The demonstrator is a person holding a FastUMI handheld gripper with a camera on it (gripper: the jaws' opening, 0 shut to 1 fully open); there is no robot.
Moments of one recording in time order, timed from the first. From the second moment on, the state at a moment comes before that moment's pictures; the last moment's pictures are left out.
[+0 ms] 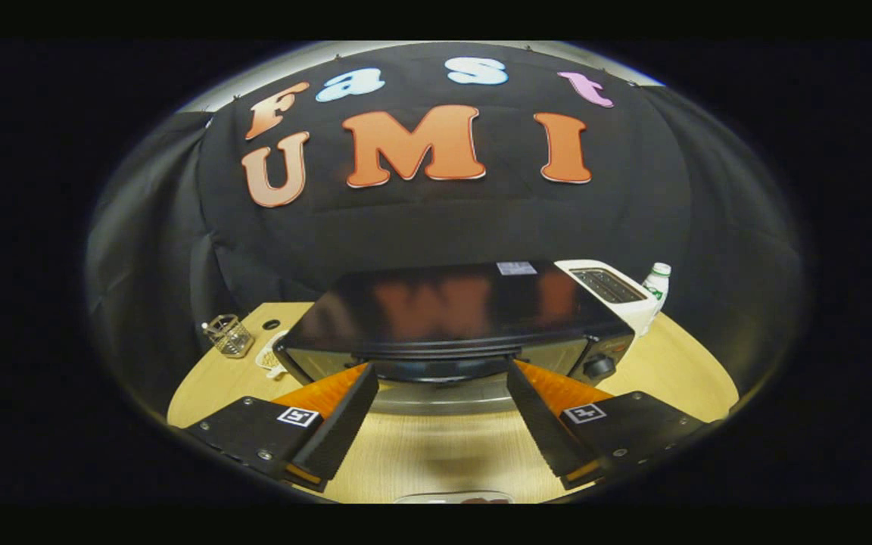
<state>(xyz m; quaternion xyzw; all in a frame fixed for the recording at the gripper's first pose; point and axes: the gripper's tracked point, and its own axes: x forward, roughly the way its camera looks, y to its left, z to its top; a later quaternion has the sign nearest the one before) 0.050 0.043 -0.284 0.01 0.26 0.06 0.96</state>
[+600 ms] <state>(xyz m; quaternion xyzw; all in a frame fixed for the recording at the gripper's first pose) 0.083 0.038 -0.038 0.00 0.10 0.06 0.99</state>
